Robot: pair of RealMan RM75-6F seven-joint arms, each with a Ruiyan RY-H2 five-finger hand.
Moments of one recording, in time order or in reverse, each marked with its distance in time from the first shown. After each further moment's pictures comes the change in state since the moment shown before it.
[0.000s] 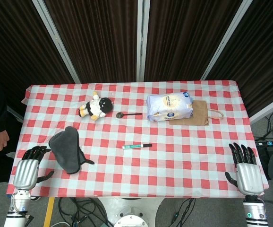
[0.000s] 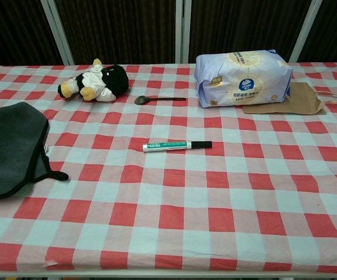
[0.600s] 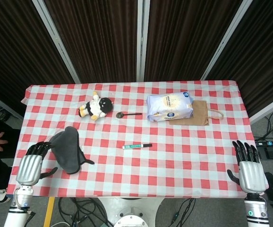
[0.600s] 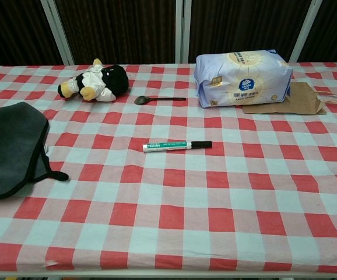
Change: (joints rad) left arm -0.050 0.040 -0.029 -0.077 0.005 -0.041 0.020; right arm 0.005 -0.002 0.025 -0.006 0.018 0.001 0.013
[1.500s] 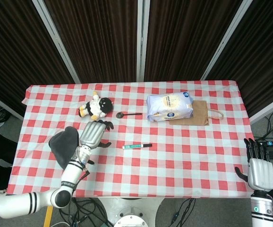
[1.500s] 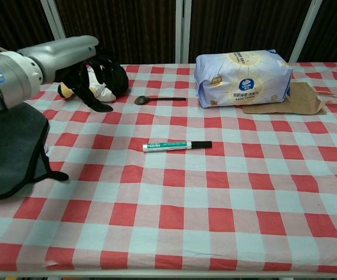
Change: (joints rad) left arm -0.562 -0.247 -0.300 -0.051 -0.591 -0.436 0.437; right arm -0.001 0.000 0.054 0.025 0.105 -0.016 0.038
